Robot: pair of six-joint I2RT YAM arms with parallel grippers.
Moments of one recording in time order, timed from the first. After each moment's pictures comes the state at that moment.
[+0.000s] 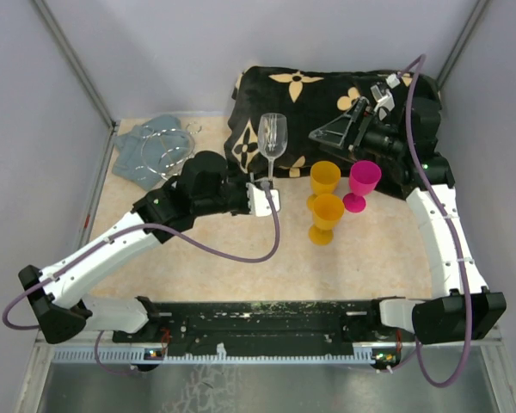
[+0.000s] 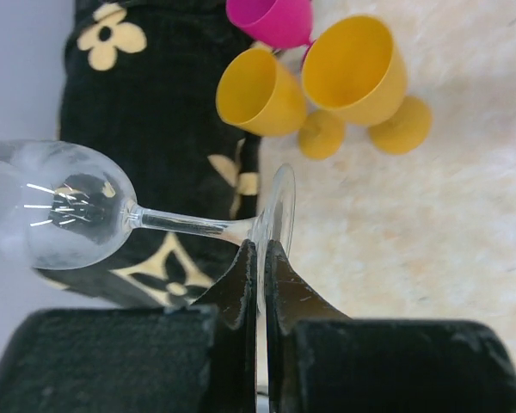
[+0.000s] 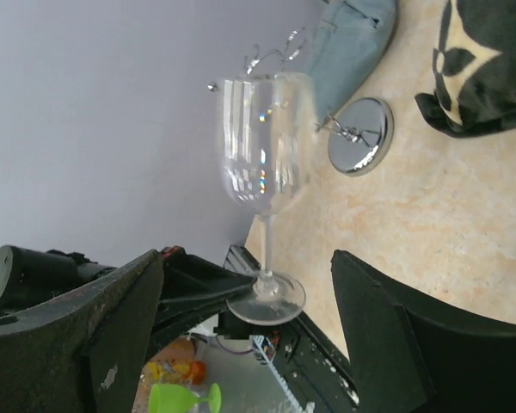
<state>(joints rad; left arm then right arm) -0.91 1.29 1.38 -0.50 0.22 0.75 0.08 1.25 1.40 -0.35 -0.87 0.84</state>
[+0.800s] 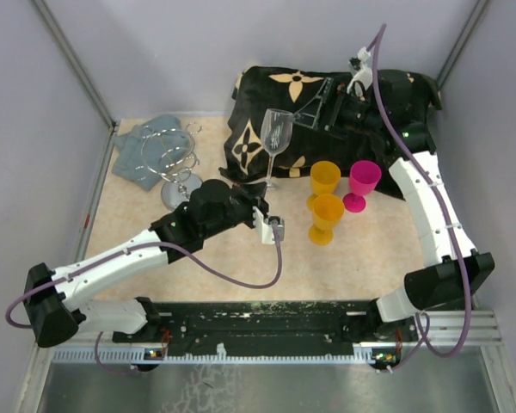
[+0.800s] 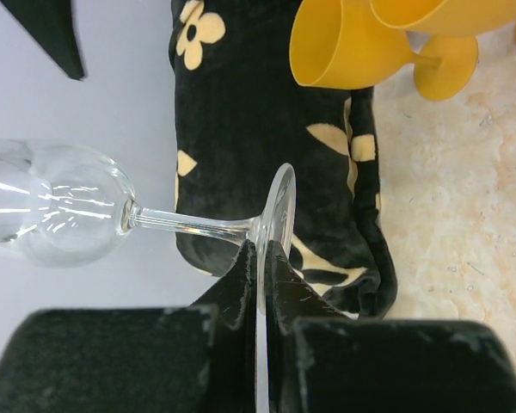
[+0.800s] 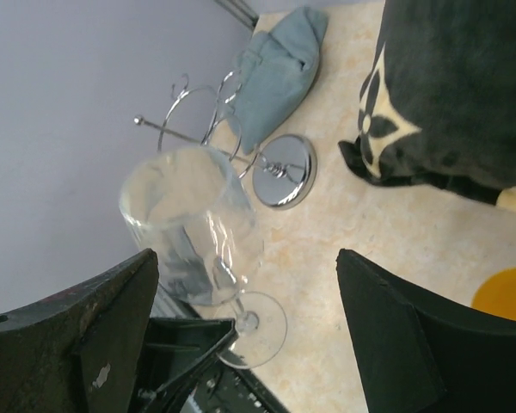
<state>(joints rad) -0.97 1.22 1.03 -0.07 -0.04 1.24 0.24 1.44 1.67 -0.55 -0.59 0.60</state>
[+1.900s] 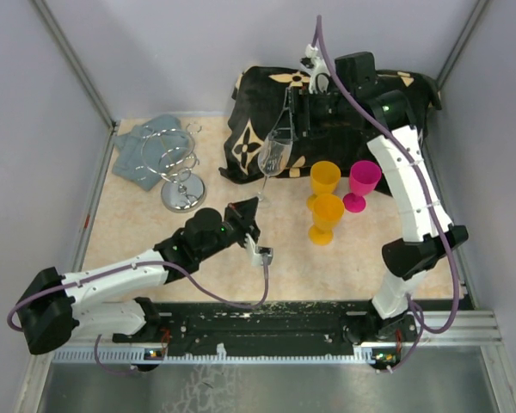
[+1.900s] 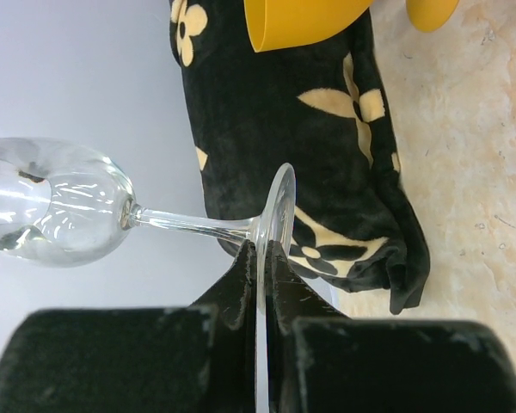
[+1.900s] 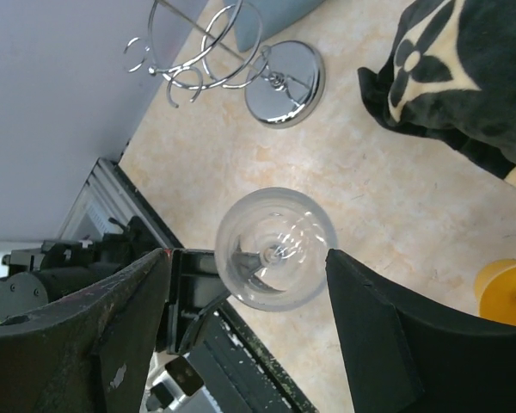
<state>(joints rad) -0.98 1.14 0.64 0.29 -0.08 1.54 0.40 1.73 2.25 -1.10 -0.56 0.25</state>
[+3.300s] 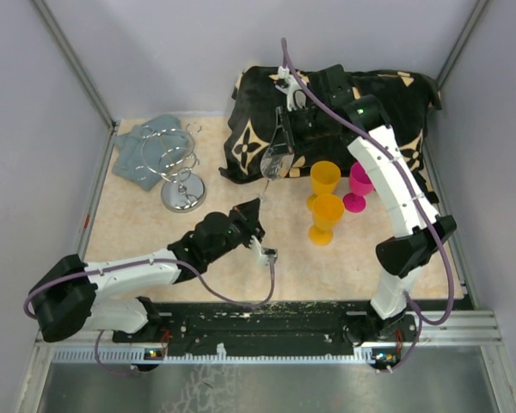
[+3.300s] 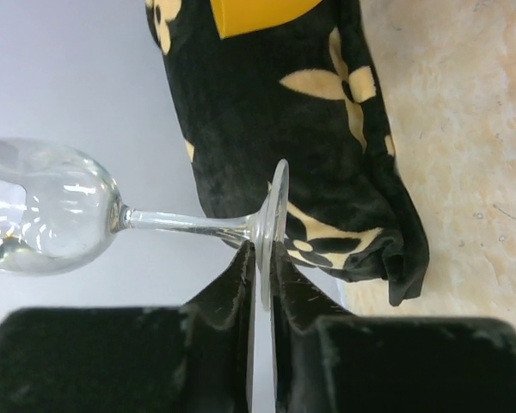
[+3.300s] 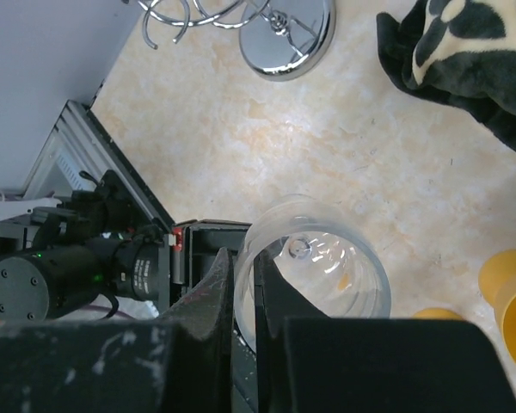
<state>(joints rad) -0.98 1.25 0.59 0.44 -0.13 1.61 0.51 1.77 2.18 -1.14 -0.54 0.15</state>
